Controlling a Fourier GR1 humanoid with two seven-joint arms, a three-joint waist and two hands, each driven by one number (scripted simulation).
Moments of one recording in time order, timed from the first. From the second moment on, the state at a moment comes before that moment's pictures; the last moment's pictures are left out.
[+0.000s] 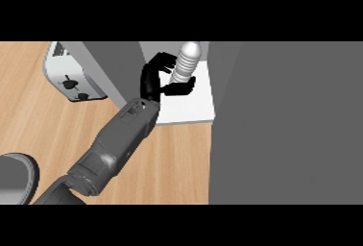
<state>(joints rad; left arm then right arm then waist) -1.04 0.02 -0.40 -0.30 0.45 0.72 -0.39 1.05 -0.30 0.17 -2.47 -0.11 0.39 -0.51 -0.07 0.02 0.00</state>
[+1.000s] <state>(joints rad) -1.11 0.01 -0.22 -0.35 0.56 0.53 -0.67 1.05 -0.30 0.16 -2.46 -0.13 0.44 -0.52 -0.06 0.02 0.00</state>
